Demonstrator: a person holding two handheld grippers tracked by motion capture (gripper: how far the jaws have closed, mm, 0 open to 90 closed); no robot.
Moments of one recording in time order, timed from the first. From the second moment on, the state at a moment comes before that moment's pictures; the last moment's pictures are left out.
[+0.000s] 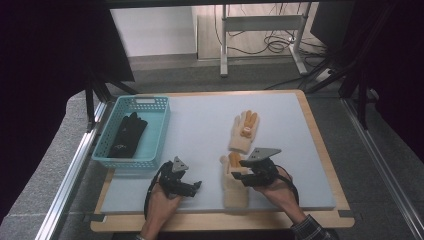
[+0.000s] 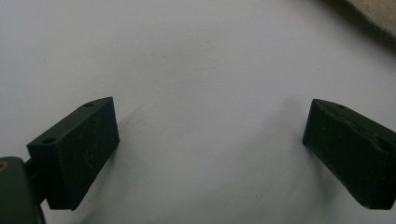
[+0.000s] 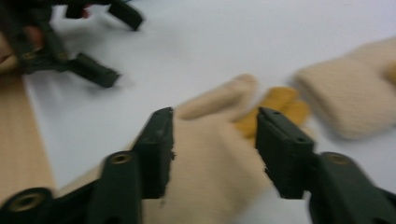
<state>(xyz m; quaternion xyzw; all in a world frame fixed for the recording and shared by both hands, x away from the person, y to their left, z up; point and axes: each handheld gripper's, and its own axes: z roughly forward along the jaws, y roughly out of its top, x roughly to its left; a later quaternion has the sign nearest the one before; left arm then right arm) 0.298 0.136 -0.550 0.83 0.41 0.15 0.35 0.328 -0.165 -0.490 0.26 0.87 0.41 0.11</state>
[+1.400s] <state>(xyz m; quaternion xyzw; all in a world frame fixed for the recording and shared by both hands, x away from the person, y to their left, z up) 0.298 0.137 -0.550 0.83 0.41 0.15 0.35 0.419 -0.171 -0.504 0.35 0.83 0.40 0.15</state>
